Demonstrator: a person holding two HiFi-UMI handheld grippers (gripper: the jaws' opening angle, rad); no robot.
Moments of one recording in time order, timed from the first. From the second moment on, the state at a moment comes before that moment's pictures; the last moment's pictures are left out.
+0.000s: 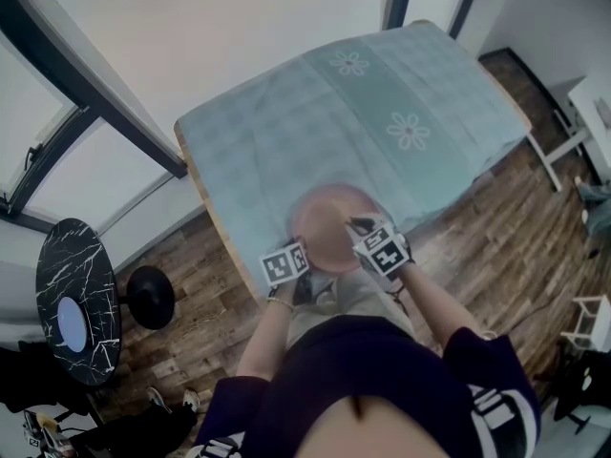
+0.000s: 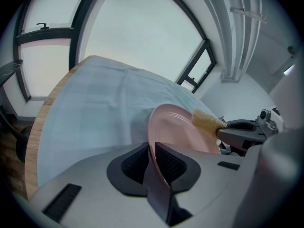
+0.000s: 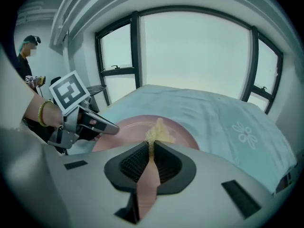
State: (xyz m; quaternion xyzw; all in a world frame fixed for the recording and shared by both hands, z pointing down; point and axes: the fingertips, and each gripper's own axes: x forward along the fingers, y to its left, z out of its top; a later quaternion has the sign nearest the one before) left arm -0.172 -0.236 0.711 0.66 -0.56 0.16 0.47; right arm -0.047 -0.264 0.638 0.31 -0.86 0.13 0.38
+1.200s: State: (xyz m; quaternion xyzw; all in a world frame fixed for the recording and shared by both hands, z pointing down) left arm -0.172 -0.237 0.712 0.67 -0.56 0.15 0.47; right arm -0.027 -0.226 0.687 0.30 -0.83 0.18 0.44
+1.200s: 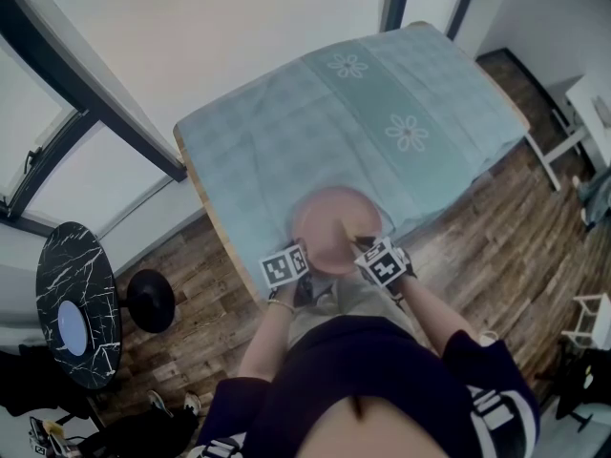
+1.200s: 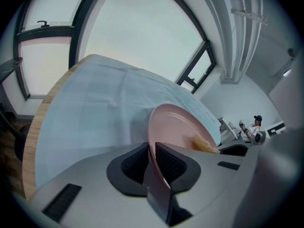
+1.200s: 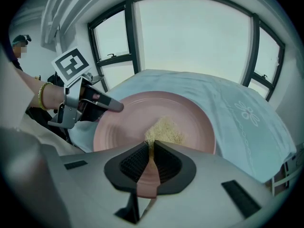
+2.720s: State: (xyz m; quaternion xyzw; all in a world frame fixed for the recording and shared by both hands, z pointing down) left arm -0.177 -0.208 0.662 0.68 -0.61 0.11 0.39; right arm -0.061 -0.175 0.618 0.30 -0.88 0.22 0.30
